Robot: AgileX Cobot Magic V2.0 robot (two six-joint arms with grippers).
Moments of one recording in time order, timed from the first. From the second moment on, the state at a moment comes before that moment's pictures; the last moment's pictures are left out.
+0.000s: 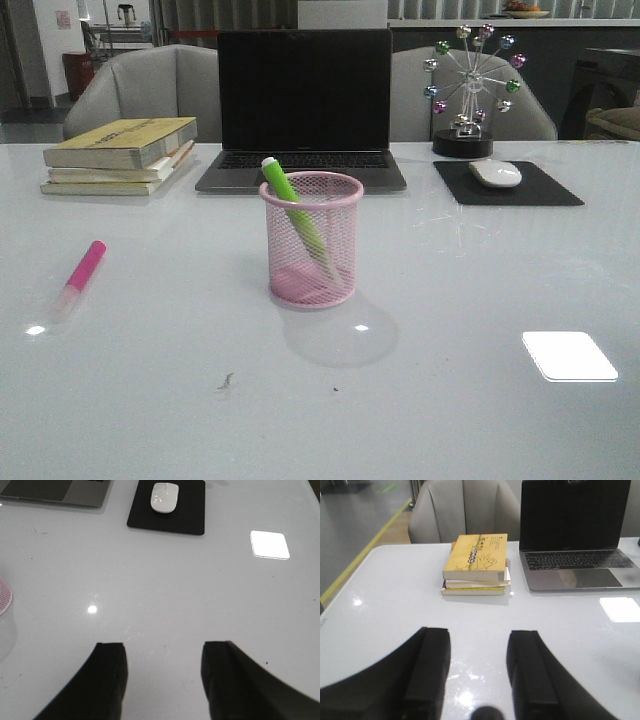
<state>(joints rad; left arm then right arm) -0.06 0.71 -0.55 -0.05 0.16 0.04 0.00 0.73 -0.63 0.03 0.50 -0.03</state>
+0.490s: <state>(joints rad) -0.18 1.36 -1.10 -0.09 0.53 0.04 0.00 0.73 -0.63 0.03 0.51 -0.03</state>
